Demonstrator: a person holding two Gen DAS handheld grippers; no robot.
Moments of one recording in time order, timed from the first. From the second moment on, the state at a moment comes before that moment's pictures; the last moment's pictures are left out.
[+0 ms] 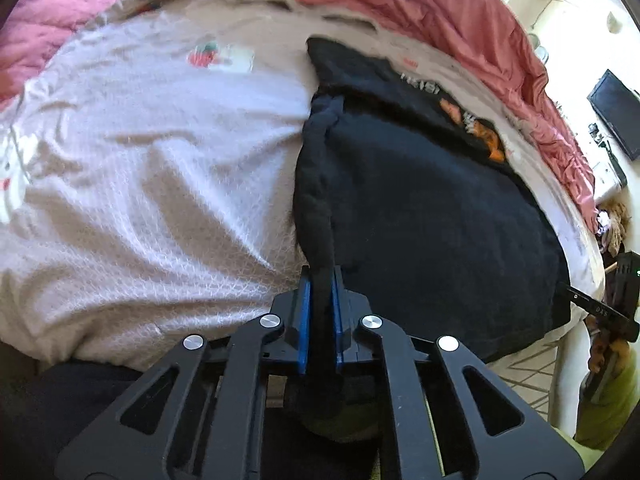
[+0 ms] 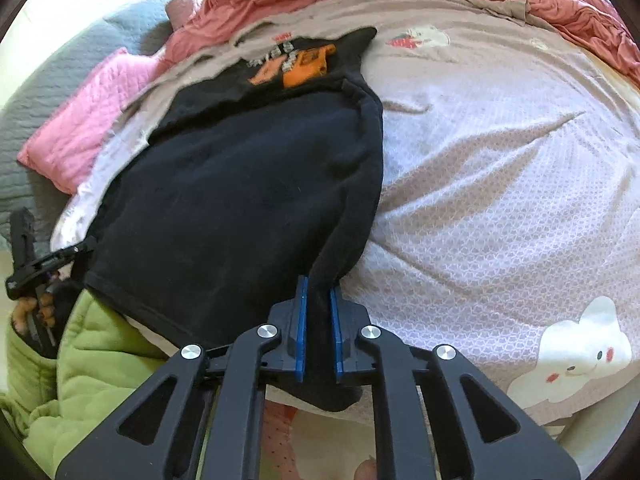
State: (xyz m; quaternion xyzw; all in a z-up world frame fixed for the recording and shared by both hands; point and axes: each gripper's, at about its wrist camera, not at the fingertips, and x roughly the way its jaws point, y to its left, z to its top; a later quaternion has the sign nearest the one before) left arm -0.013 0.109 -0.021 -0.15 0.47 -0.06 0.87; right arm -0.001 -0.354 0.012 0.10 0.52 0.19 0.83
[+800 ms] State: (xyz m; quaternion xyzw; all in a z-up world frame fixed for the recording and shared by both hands) left arm 0.165 0.137 0.041 -0.22 0.38 -0.01 0.90; right arm 0.189 -0.350 0.062 0.13 0.38 0.14 0.90
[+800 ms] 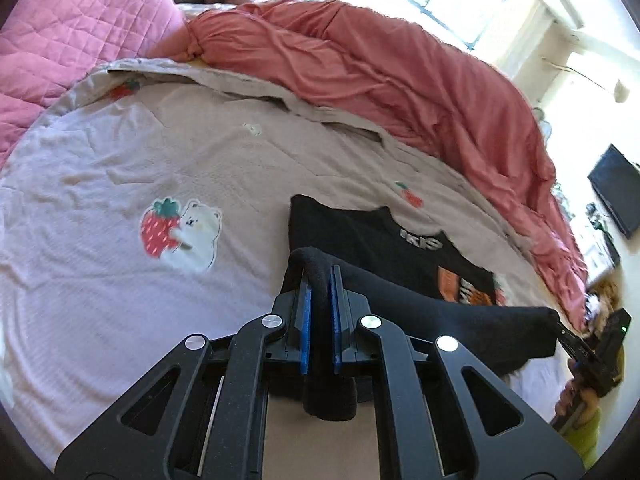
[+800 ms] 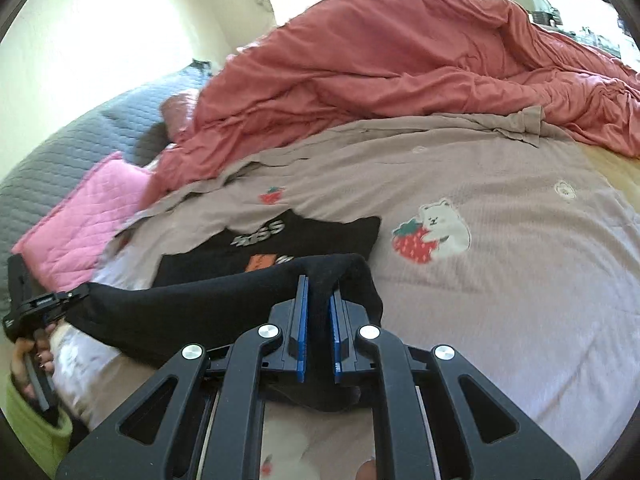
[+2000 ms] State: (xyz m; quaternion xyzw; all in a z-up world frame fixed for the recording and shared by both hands) left arm 0.151 0.021 -0.028 -0.04 0.41 -0.11 0.91; right arm 0.161 -0.216 -0.005 -0.12 0.45 0.19 0.86
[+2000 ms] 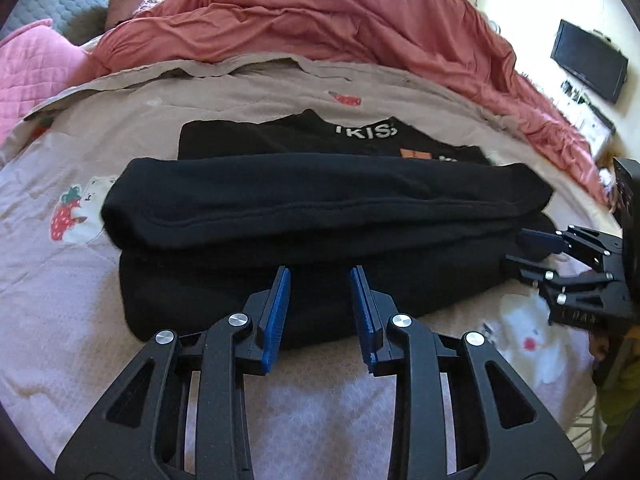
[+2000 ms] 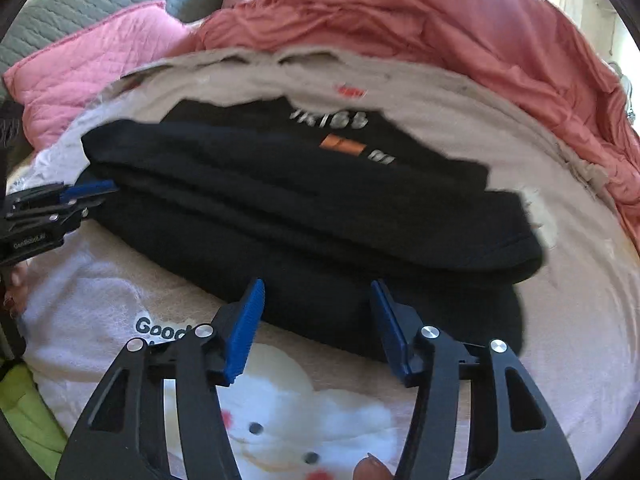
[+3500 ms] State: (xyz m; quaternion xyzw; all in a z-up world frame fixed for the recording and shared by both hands) left arm 0.261 0.137 -0.023 -0.16 0.37 -0.03 0.92; right arm 0.343 -0.301 -0.015 0.02 0.47 0.05 0.88
